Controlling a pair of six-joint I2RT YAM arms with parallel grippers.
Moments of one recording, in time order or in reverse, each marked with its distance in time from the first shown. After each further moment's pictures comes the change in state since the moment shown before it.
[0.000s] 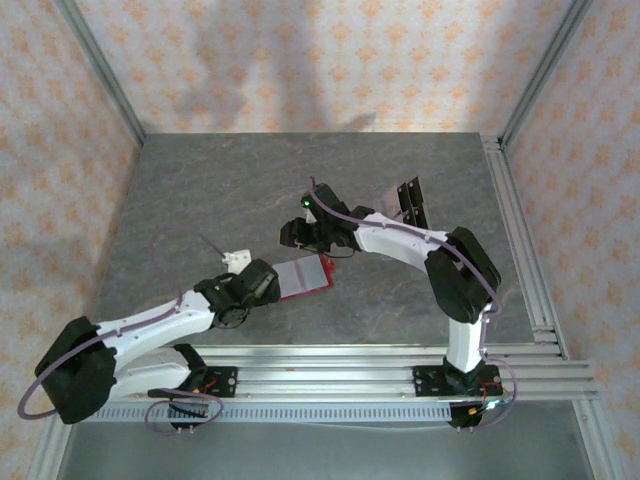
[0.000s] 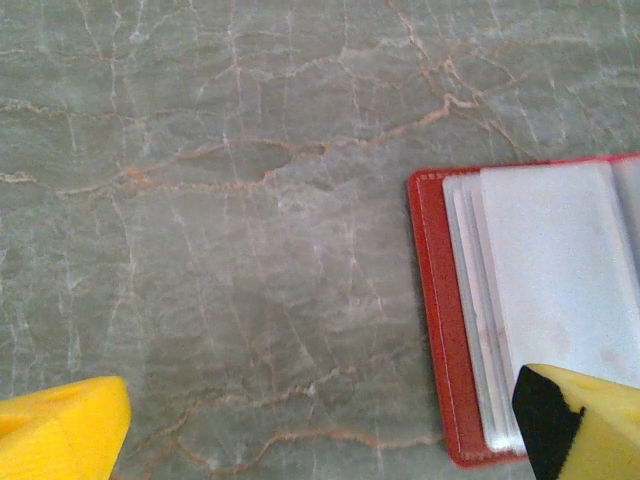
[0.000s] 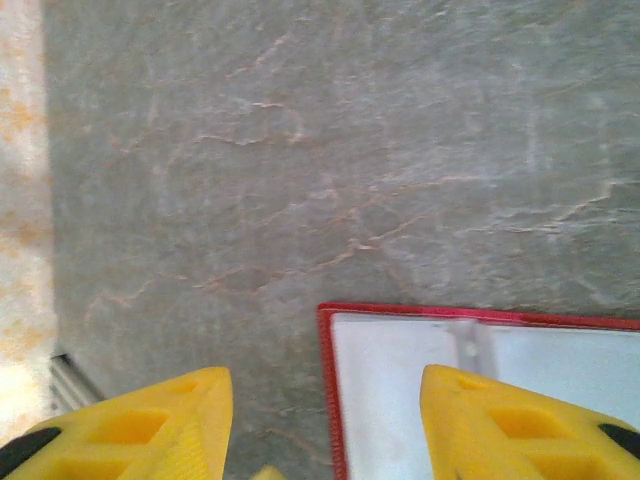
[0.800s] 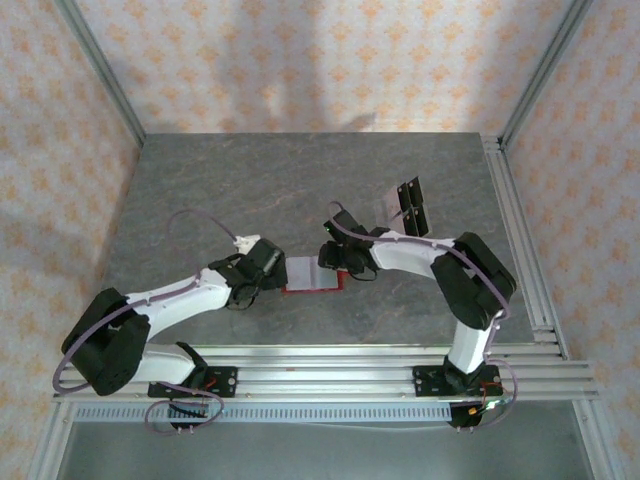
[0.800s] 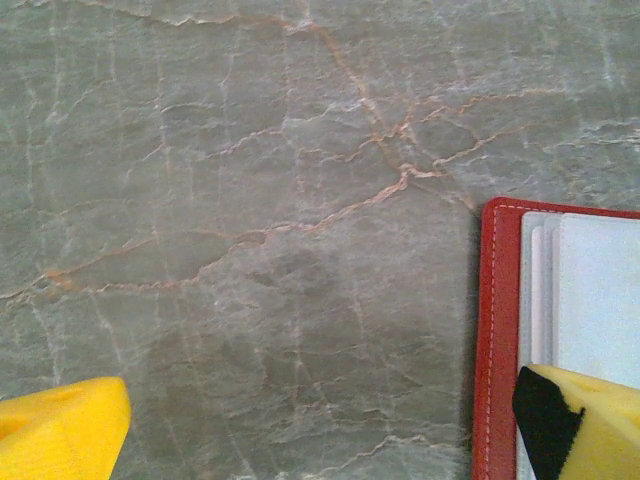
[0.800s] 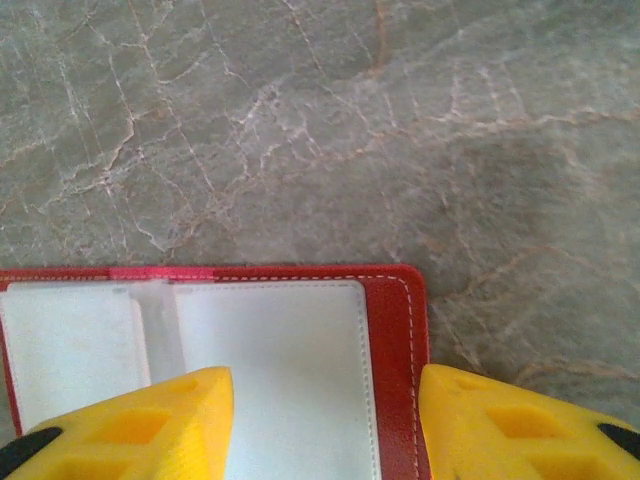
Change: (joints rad) left arm 0.090 0.193 0.116 0.088 0.072 0.132; right arm -0.042 -0.100 -0.298 -0.007 0.267 -0.006
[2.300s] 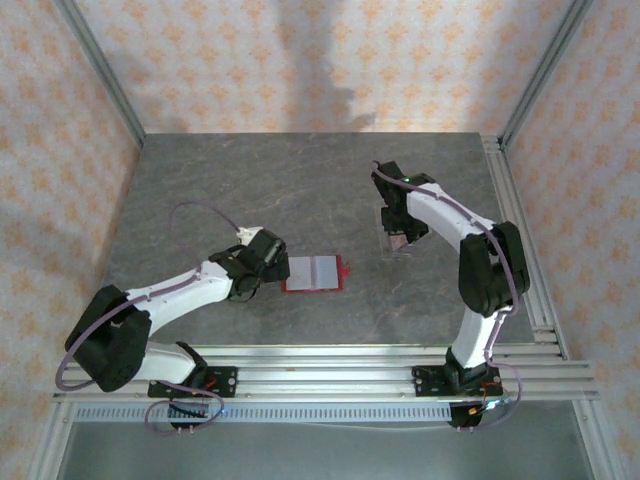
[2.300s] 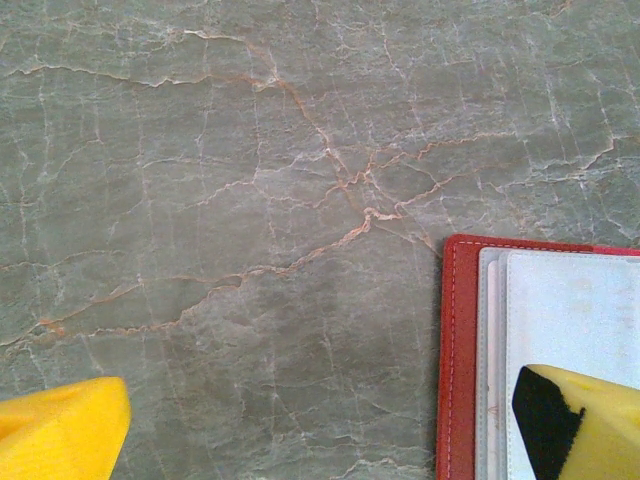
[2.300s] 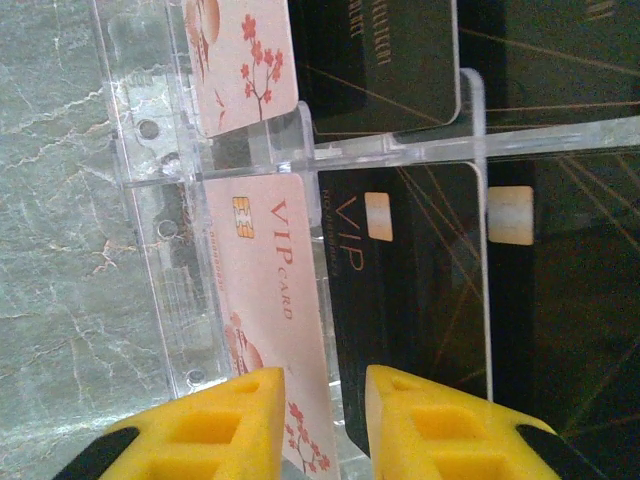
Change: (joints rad) left arm 0.020 0.023 0.068 -0.030 0.015 0.051; right arm -0.342 0.035 0.353 -0.632 0.332 -0.442
